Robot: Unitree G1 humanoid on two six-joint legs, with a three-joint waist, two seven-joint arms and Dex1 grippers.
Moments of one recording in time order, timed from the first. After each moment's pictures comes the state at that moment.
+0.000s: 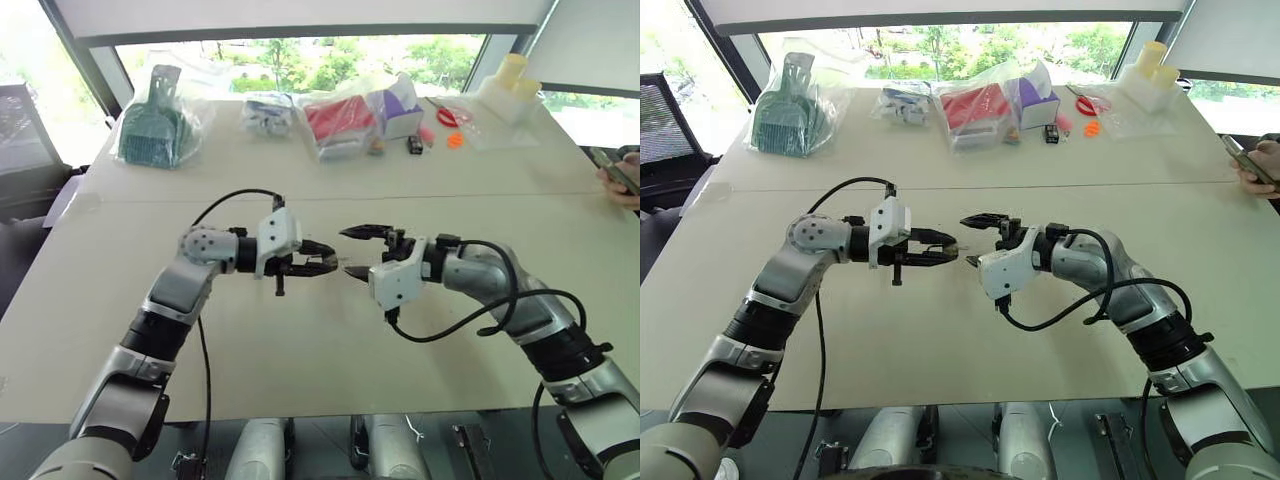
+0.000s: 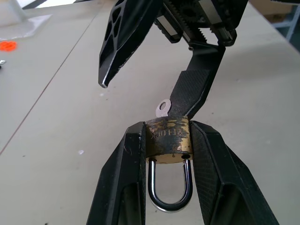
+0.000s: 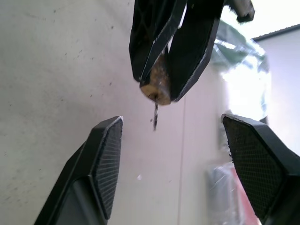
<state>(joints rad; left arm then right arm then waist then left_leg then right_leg) -0.62 0.48 -0.23 0.11 -0.27 0.19 -1.18 -0.54 -0.72 0.34 0.00 -0.33 -0.52 0.69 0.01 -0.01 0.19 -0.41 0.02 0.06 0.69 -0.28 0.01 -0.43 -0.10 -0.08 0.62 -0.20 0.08</state>
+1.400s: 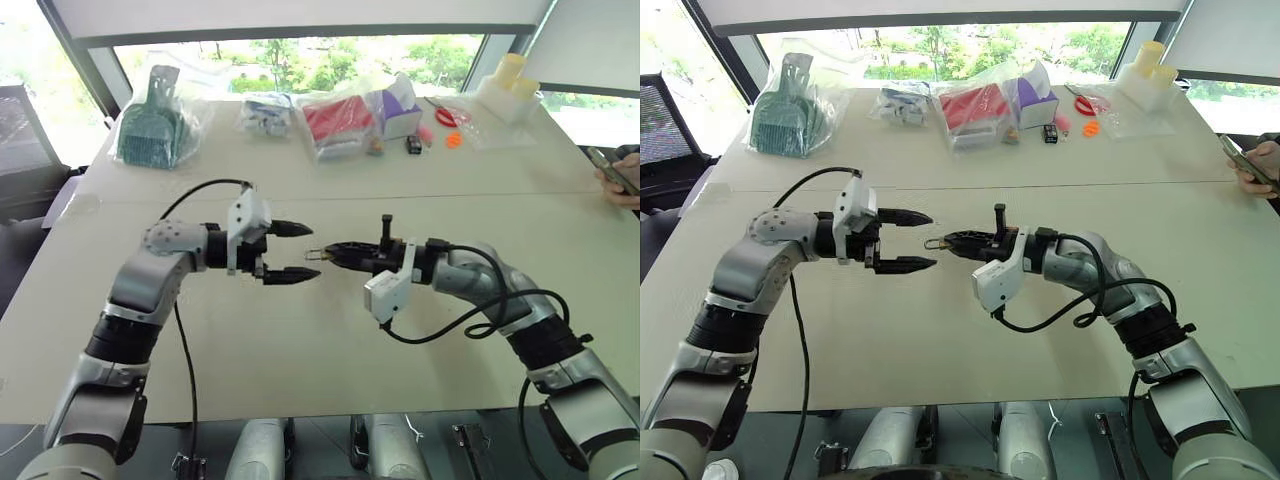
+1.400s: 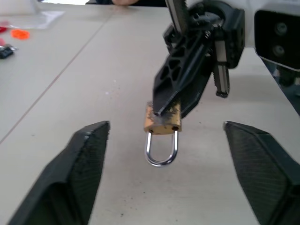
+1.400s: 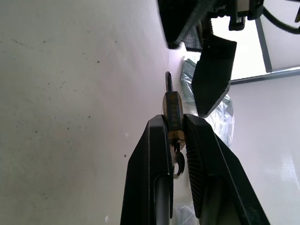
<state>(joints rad) -0.58 0.57 -0.10 -0.02 -0.41 0.40 -1.19 -0.59 -0.65 0.35 0.13 -0.42 -0.74 0.59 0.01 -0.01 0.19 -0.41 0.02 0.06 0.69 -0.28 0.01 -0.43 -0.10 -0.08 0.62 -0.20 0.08</state>
